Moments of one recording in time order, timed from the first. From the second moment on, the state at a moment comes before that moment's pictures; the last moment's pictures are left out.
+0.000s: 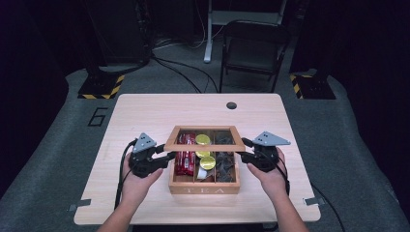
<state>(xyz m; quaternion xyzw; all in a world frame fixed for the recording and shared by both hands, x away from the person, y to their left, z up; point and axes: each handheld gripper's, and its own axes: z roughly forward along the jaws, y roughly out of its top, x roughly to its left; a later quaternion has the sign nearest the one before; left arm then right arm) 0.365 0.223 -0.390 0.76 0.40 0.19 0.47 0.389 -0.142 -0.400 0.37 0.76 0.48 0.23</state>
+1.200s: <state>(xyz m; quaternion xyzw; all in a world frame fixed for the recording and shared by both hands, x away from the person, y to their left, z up) 0.359 0.223 -0.374 0.78 0.37 0.22 0.46 0.363 -0.150 -0.380 0.34 0.77 0.50 0.21</state>
